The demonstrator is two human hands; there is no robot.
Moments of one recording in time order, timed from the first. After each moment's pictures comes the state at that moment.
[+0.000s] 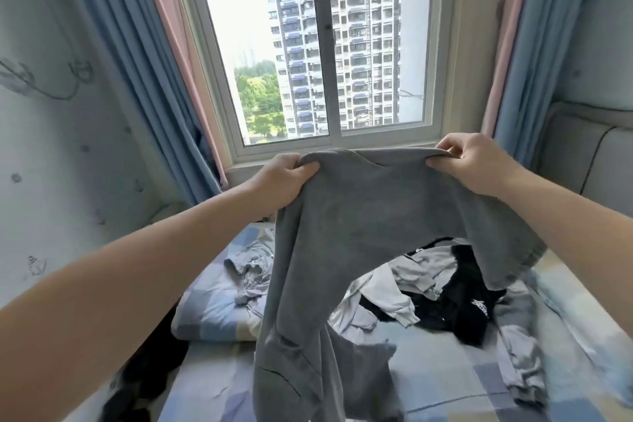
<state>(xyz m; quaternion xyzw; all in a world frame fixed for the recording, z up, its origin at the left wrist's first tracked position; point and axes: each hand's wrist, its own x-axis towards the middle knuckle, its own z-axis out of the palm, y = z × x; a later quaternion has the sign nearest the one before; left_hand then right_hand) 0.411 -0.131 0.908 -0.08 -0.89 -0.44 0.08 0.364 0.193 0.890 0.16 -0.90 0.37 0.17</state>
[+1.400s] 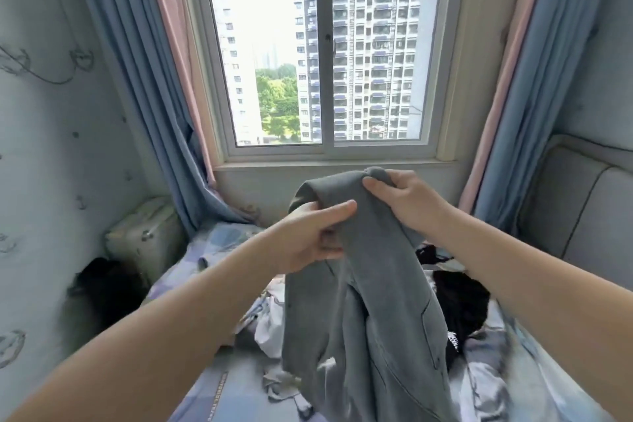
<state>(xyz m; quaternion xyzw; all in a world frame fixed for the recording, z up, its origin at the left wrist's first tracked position) 0.396 0.020 0.853 -0.04 -0.69 -0.71 -0.13 0.347 0.213 0.873 0.23 -0.76 0.61 0.01</state>
